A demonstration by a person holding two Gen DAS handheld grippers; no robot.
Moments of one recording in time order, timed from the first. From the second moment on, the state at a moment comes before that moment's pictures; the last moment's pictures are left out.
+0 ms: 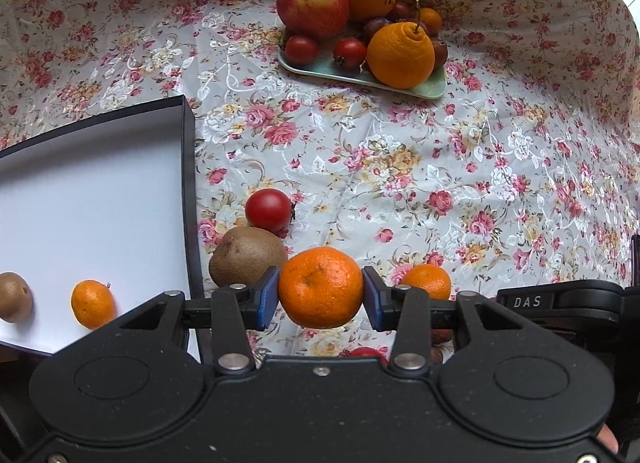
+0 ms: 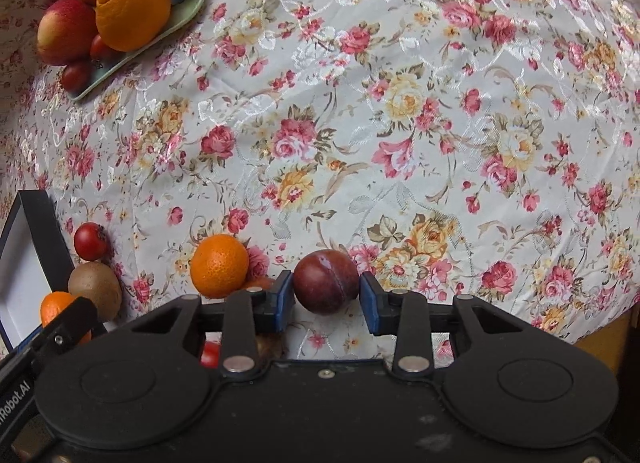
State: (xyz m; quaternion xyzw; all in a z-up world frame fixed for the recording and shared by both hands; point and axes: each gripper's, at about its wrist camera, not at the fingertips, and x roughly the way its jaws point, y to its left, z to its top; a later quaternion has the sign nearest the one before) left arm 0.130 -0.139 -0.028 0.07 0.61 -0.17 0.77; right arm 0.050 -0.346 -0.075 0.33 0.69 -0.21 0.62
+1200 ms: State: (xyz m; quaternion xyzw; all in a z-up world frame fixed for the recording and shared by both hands) left arm 0.197 0.074 -0.021 -0.03 0.59 0.05 0.81; right arm 0.168 -0.120 0.002 0.18 0.62 -0.01 0.76
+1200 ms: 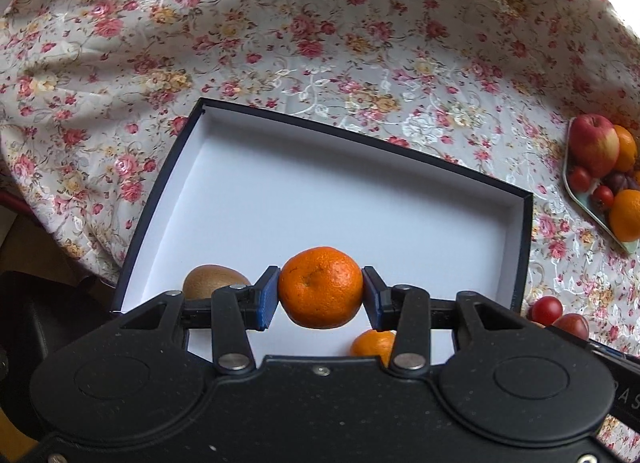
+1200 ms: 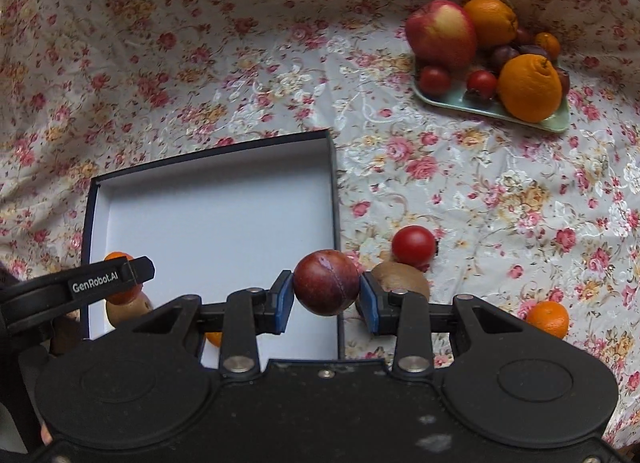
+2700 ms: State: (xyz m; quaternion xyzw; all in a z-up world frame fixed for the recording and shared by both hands) left arm 0.204 0.094 -0.029 -0.03 0.61 0.04 0.79; right arm 0.177 -0.071 -0.007 0.13 0.65 0.03 0.75
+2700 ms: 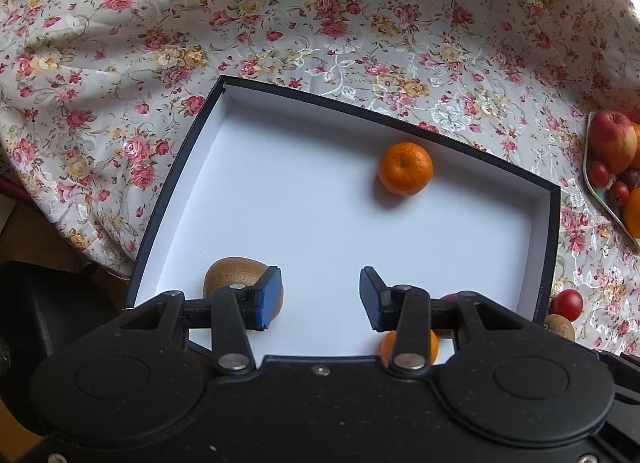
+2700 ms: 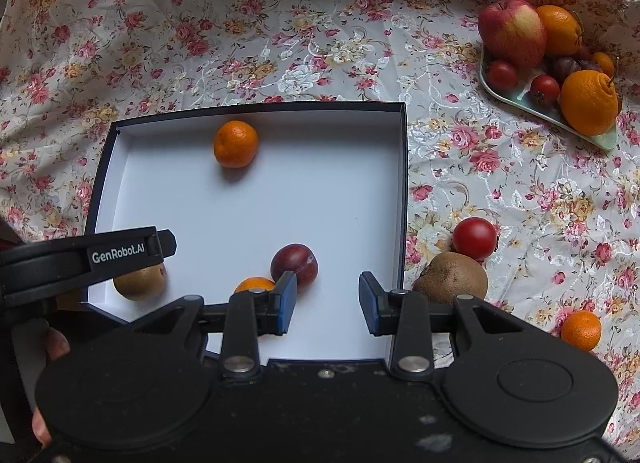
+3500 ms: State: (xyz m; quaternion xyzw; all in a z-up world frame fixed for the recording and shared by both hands) left arm 0.199 0.039 -0.031 0.02 0.63 0.00 0.78; right arm 0.159 -0.115 -0.003 0.16 0.66 0.01 0.73
